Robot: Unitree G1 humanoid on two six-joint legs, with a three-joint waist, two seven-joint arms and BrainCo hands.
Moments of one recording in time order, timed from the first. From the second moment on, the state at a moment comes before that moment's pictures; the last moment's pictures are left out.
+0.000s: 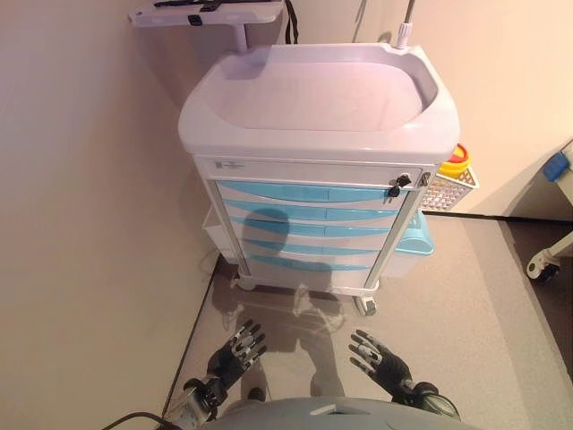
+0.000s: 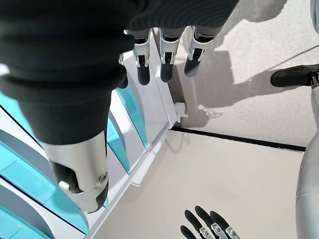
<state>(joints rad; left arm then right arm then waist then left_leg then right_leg) 0.05 0.19 -0.27 1.06 -0.94 -0.12 -0.67 0.04 -0.26 0.31 1.13 0.81 -0.24 0.58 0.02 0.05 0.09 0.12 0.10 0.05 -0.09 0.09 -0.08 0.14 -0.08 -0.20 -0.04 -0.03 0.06</state>
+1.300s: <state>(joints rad) 0.06 0.18 -0.27 1.06 -0.94 -0.09 -0.70 0.04 -0.25 0.29 1.14 0.88 -0.24 0.68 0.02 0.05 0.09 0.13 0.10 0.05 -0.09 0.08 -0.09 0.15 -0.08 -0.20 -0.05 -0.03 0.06</state>
